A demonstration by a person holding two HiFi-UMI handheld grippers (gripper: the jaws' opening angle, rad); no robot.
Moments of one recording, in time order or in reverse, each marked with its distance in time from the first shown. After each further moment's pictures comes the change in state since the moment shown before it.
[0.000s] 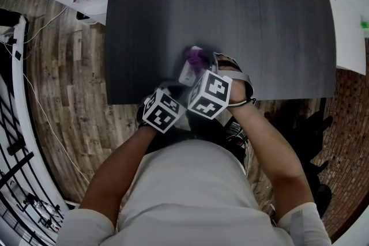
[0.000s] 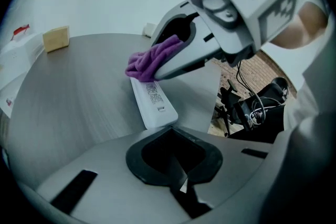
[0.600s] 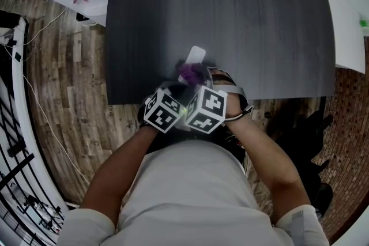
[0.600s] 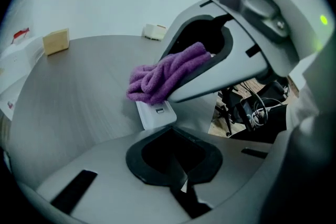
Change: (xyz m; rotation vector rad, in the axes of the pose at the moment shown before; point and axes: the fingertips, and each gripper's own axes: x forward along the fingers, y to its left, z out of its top) left arm 0.000 0.000 0.000 0.013 -0.006 0.011; right arm -0.015 0.044 0.013 0.032 -0.056 0.067
